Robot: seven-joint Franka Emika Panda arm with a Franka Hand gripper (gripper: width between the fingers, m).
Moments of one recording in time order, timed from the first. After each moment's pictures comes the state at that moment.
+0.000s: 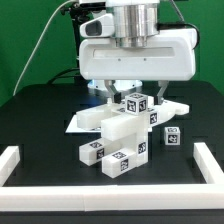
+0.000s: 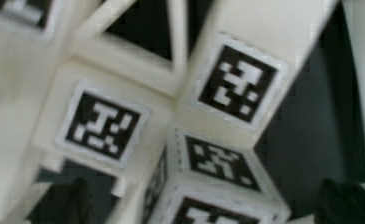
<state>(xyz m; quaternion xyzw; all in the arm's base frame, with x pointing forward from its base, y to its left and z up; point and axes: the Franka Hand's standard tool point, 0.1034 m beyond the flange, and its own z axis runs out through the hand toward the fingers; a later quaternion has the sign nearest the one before) 0.530 0.032 0.116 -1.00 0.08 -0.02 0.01</state>
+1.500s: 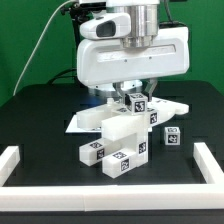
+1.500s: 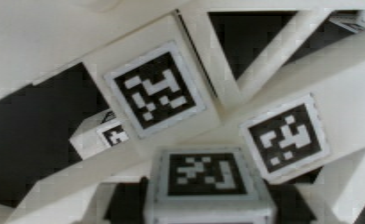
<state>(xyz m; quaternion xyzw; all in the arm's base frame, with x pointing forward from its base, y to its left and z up) 0.526 0.027 0.116 -1.00 -0.10 -0.02 0.01</state>
